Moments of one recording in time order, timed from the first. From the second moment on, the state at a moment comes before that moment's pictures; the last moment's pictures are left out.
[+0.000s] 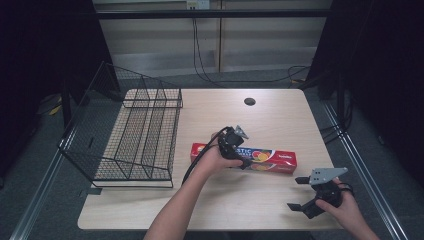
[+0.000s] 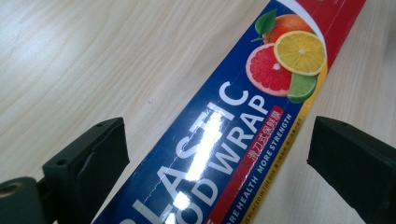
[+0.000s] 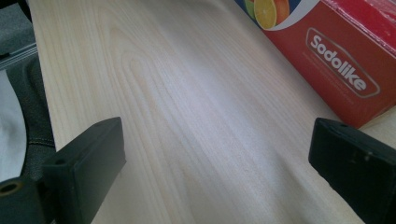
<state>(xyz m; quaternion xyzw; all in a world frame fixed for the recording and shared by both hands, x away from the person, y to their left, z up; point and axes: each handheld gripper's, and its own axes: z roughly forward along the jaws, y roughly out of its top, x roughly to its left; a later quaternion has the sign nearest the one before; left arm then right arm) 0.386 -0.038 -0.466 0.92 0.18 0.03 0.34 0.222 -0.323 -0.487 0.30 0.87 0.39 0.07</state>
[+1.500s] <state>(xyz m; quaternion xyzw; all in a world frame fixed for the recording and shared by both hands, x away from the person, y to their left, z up) 0.386 -0.076 -0.468 0.96 0.12 -0.01 0.24 0.222 -0.324 -0.486 0.30 0.87 0.40 0.07</state>
